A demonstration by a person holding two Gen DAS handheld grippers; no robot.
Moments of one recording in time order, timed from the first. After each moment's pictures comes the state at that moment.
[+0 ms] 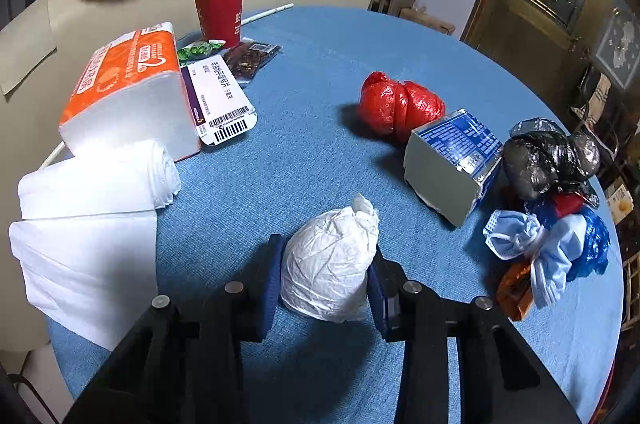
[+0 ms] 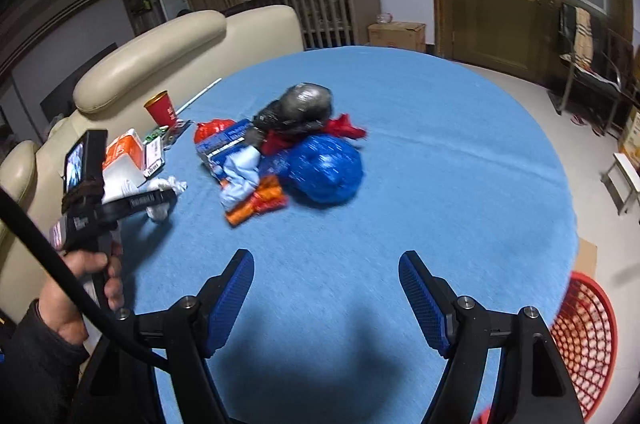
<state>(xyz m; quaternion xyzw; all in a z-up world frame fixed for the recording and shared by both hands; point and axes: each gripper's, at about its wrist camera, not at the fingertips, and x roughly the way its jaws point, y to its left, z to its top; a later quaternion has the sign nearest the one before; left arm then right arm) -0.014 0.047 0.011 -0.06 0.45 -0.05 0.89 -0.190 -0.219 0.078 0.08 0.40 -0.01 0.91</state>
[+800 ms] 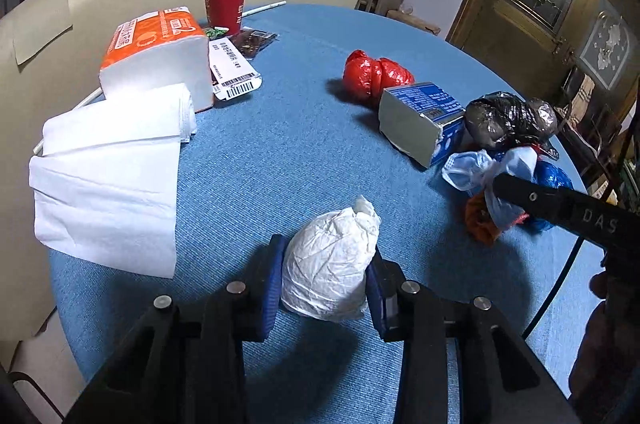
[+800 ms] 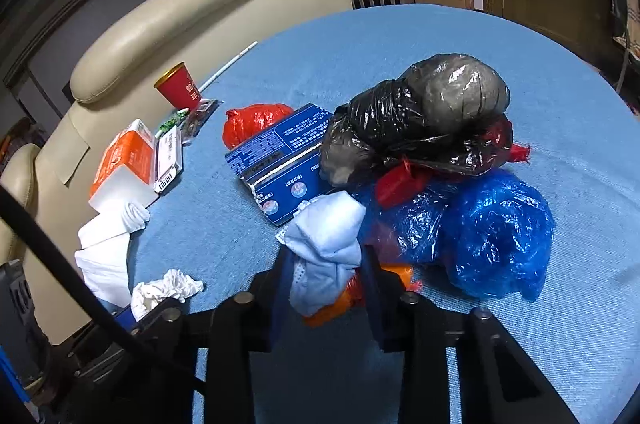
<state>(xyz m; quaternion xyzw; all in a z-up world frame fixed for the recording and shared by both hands) -0.076 0.050 0.017 -0.07 0.45 -0.07 0.89 -0.050 -0.149 0.026 0.11 0.46 0.07 0.88</state>
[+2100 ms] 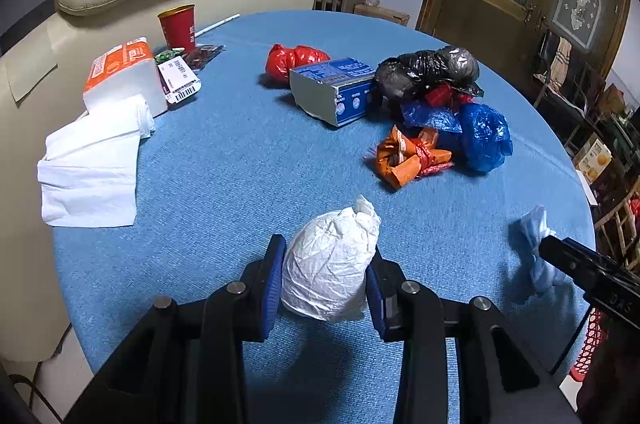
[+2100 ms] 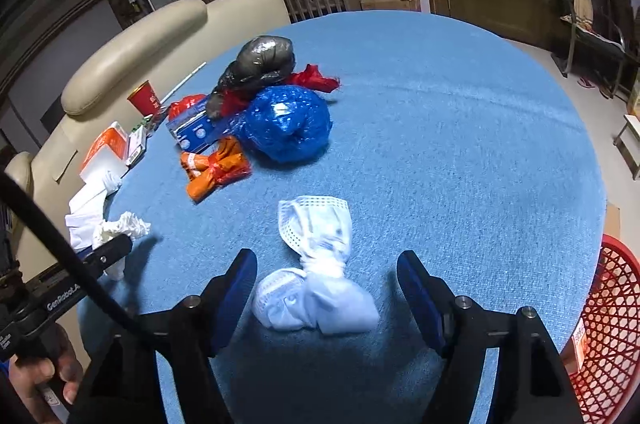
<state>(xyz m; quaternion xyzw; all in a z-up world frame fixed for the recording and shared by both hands) -0.136 -0.011 0.033 -0.01 0.44 -0.10 0.89 -0.188 -0.257 0.021 0.14 0.43 0.00 0.89</state>
